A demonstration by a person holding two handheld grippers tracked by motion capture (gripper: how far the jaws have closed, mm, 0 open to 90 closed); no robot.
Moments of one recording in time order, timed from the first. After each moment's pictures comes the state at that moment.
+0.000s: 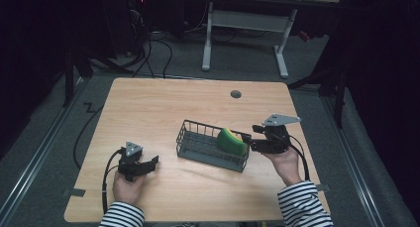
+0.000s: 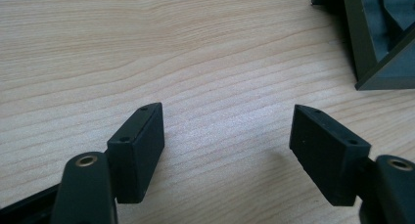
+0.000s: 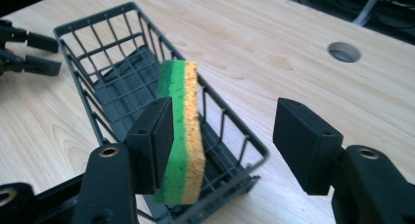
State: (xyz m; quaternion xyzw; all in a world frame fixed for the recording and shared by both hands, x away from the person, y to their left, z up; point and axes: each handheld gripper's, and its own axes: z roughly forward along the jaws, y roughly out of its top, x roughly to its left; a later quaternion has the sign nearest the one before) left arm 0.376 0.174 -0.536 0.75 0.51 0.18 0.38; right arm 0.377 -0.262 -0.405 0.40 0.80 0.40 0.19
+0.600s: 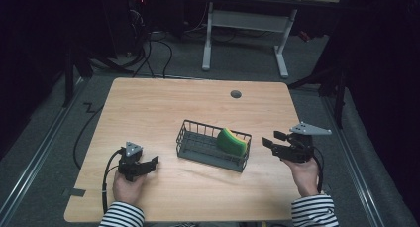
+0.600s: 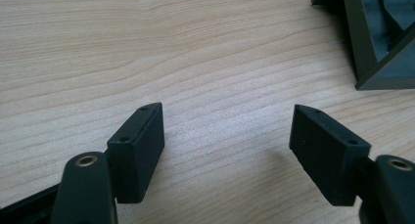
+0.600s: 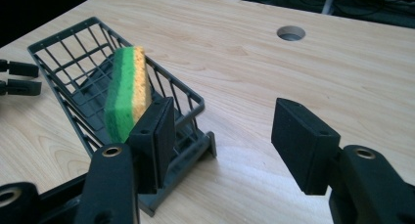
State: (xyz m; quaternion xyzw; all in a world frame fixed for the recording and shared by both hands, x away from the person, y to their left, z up) left arm 0.376 0.174 -0.536 0.76 0.50 0.18 0.38; right arm 0.348 -0.319 -0.414 0.47 0.74 0.43 0.20
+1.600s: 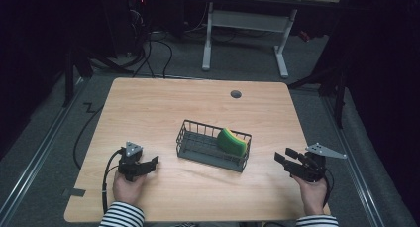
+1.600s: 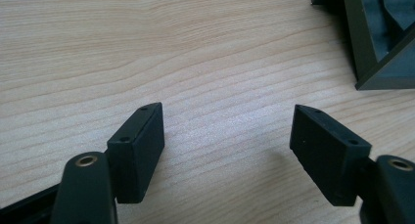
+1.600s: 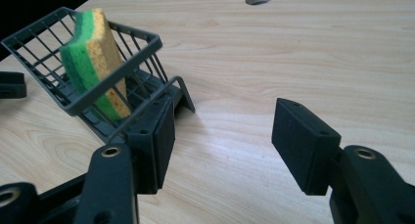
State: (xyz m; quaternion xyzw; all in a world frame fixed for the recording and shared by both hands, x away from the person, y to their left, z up) left arm 0.375 0.174 -0.536 0.75 0.51 0.18 0.38; right arm 0.310 -0.357 -0.461 0.53 0.69 0.45 0.18
